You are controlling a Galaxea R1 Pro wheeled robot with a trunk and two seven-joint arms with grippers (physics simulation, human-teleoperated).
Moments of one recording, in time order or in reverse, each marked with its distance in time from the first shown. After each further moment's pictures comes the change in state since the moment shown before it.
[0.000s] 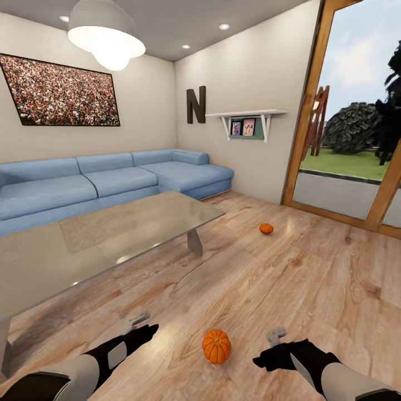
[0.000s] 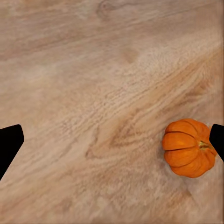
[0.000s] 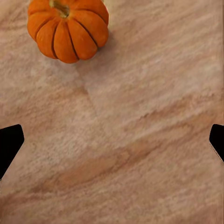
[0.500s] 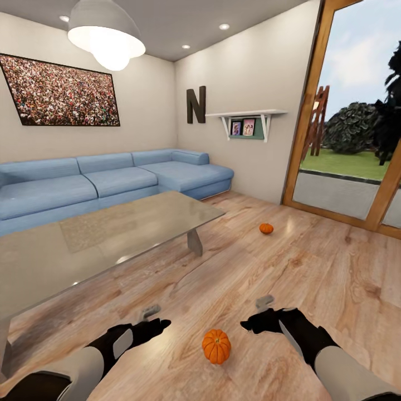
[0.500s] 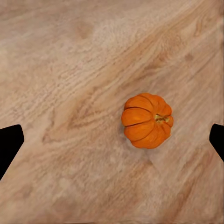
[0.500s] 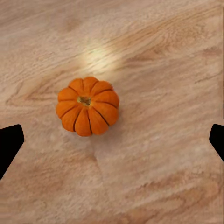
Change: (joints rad) left arm -0.001 -0.013 -0.036 -0.131 -0.017 0.235 -0.076; right arm 0.000 0.001 0.004 -0.335 -0.007 0.140 0.030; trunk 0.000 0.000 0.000
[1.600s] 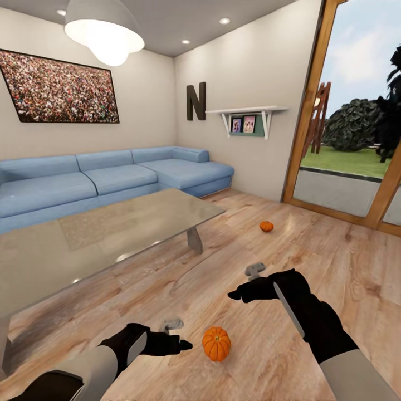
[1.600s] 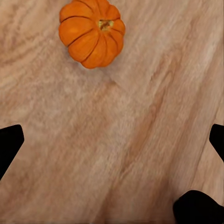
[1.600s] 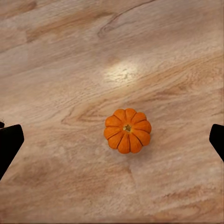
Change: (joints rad) left arm -0.001 -0.073 -0.031 -0.015 -0.299 0.214 -0.213; right arm 0.088 -0.011 -0.003 -0.804 0.002 0.672 0.077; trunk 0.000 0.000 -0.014
